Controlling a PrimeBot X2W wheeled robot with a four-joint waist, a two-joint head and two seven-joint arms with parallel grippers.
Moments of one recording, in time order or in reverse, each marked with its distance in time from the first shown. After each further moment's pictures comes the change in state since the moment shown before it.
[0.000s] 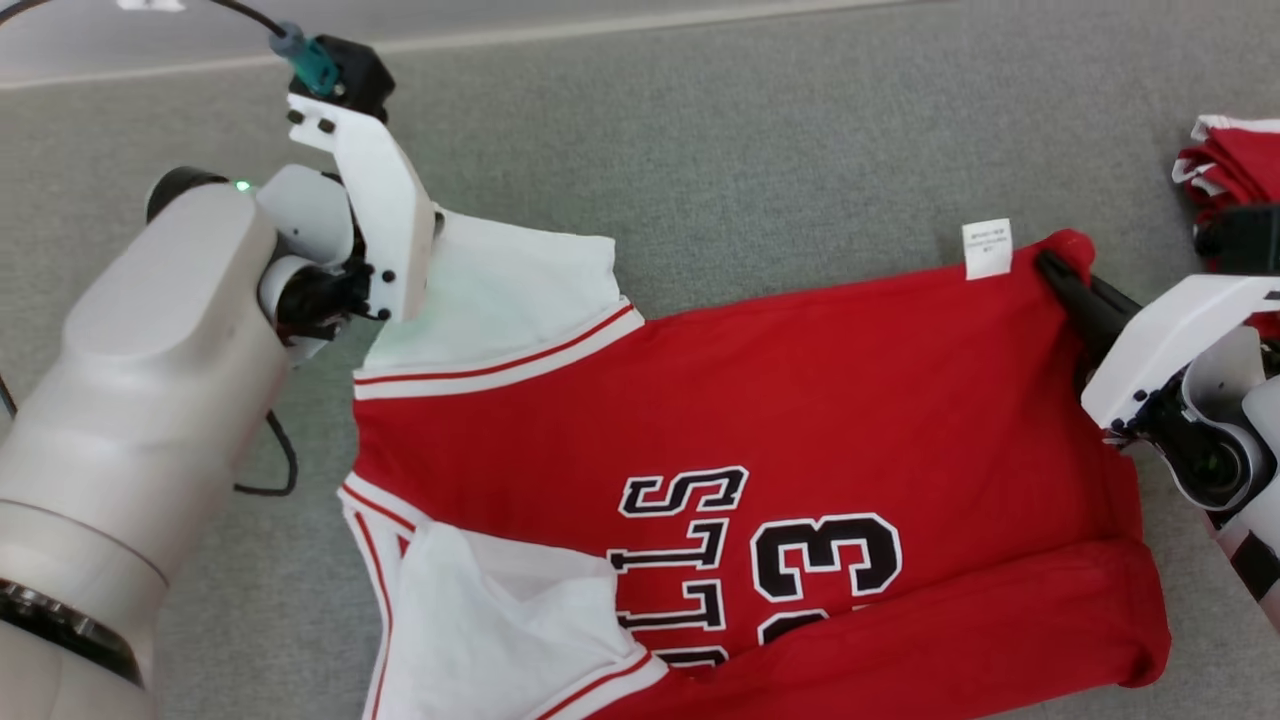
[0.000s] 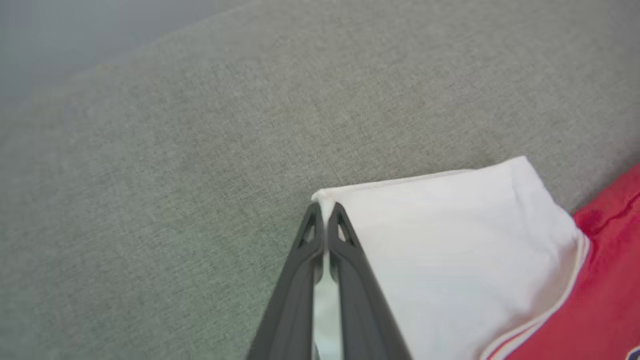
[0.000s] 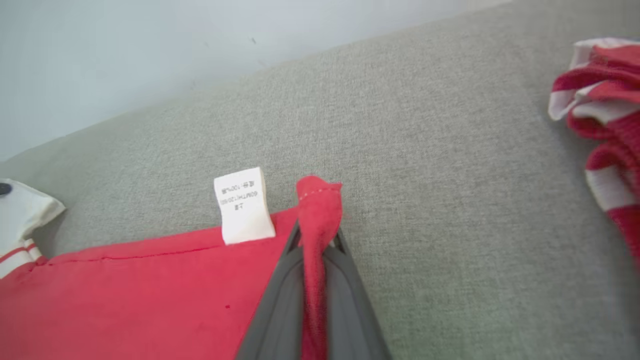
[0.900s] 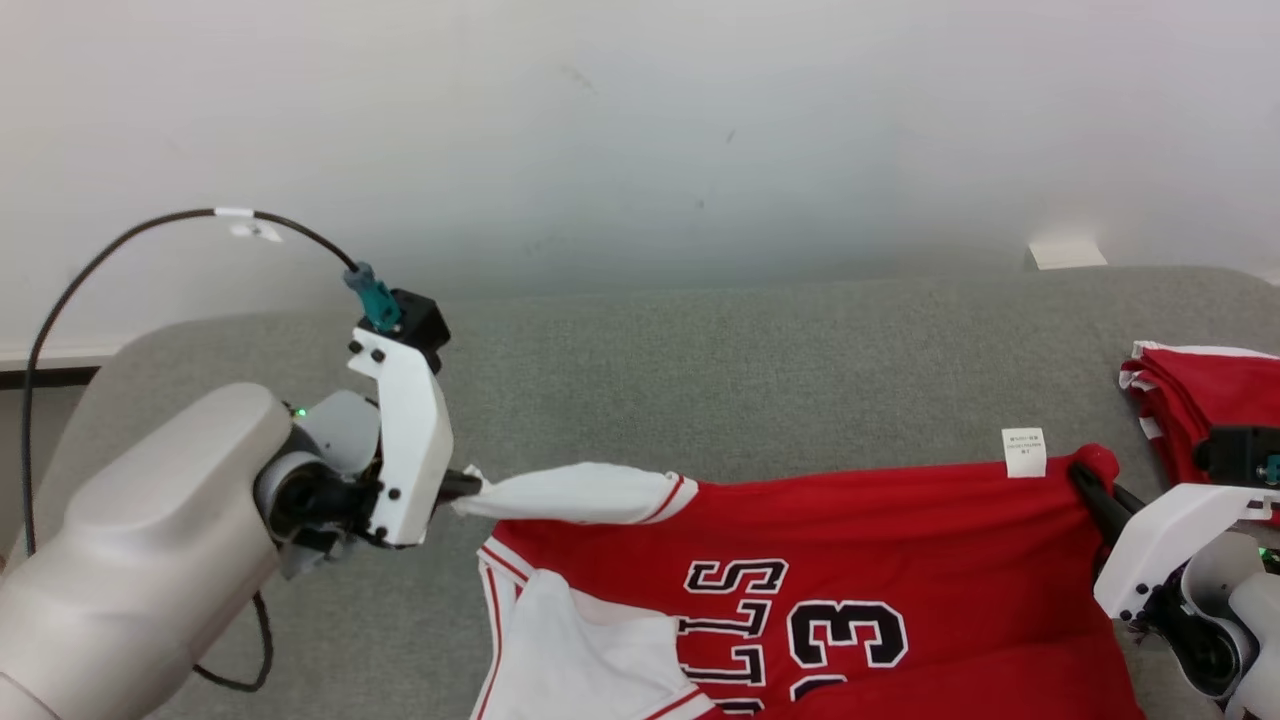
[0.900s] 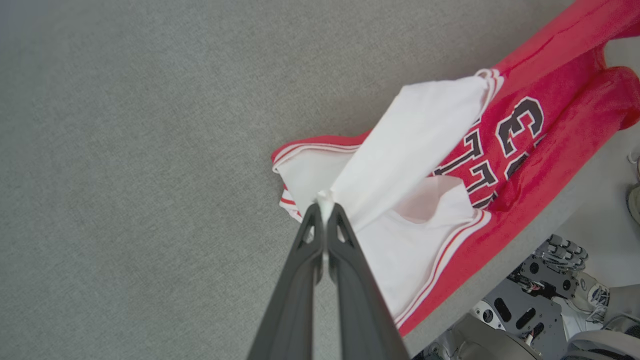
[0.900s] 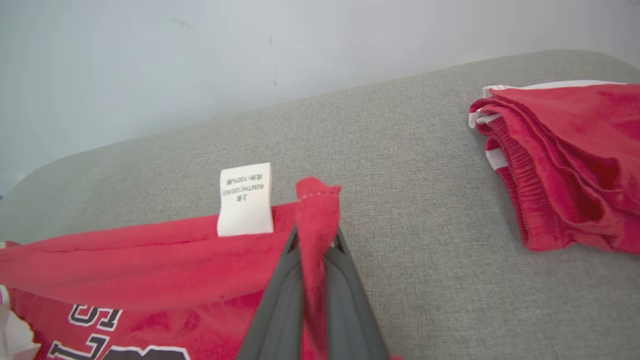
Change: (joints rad) left arm 0.240 0.180 -0.187 -0.326 -0.284 -0.004 0.164; right arm 0.205 -0.002 0.124 0.178 0.059 0.000 -0.177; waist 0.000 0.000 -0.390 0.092
